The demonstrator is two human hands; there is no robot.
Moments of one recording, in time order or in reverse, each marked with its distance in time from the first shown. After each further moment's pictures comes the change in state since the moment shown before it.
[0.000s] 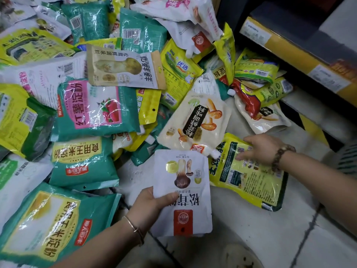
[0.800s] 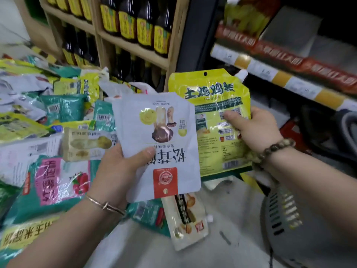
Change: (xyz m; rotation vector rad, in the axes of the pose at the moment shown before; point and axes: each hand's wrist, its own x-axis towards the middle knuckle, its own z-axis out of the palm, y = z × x) left_hand -0.067 0.191 0.055 -0.210 -0.139 0.730; right_hand -0.131 -0.071 -0.184 0.837 0.932 0.044
